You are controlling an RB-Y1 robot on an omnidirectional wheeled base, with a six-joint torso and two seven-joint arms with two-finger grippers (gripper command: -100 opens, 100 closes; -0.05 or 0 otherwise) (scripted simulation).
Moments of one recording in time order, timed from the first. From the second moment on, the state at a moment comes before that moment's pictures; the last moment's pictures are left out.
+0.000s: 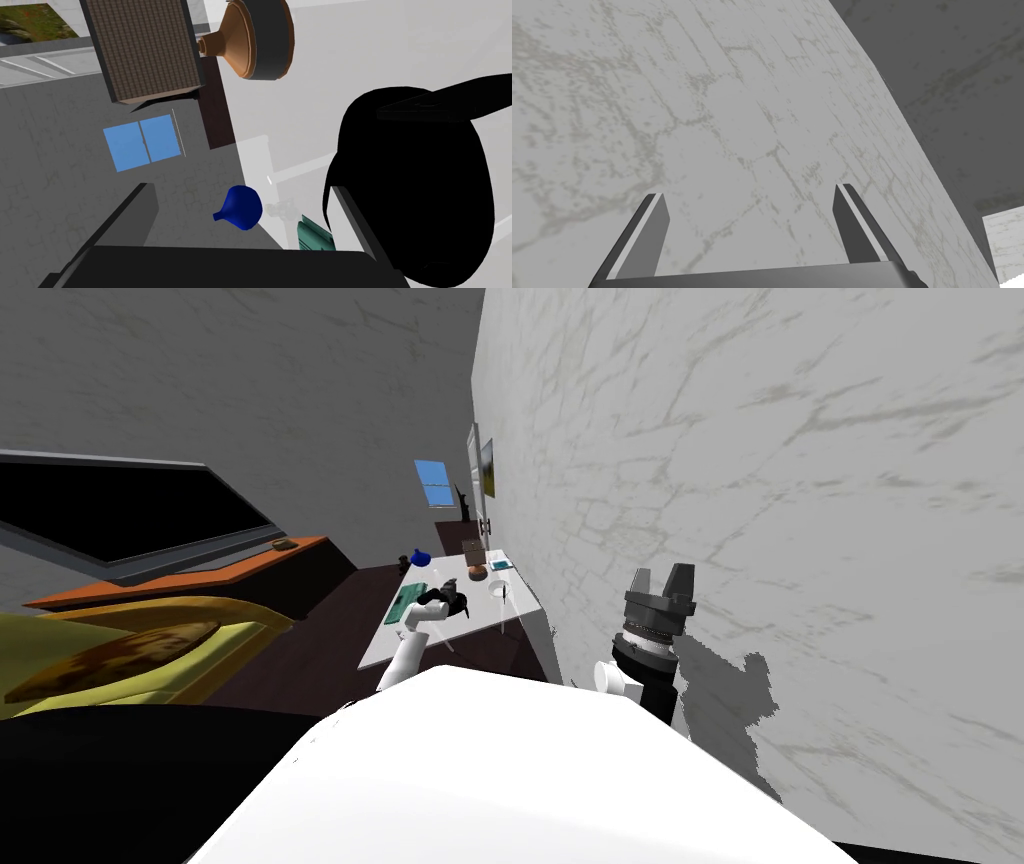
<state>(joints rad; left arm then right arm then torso) -0.05 0.22 0.24 -1.67 0.17 0.65 -0.06 0.46 0.04 -0.02 -2.34 0.10 -0.60 0.08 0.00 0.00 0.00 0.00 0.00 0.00</state>
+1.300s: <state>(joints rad) -0.20 0.22 0.33 -1.50 0.18 1.02 -0.03 0.46 0.04 -0.02 -2.34 0.10 -0.60 0.08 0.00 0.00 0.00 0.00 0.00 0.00</state>
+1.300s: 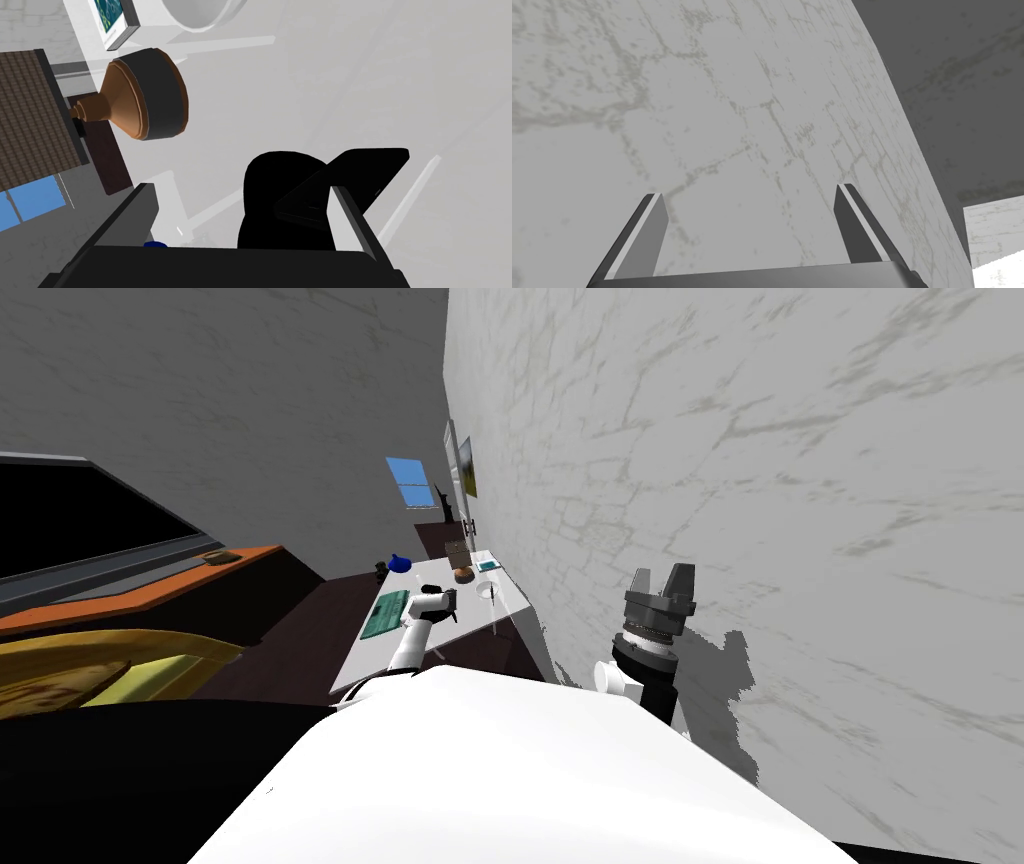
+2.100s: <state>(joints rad) -0.27 0.23 0.38 -1.41 0.18 1.24 -0.01 0.46 0.04 -0.02 -2.34 0.10 -0.60 0.08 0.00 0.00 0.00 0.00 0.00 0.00</state>
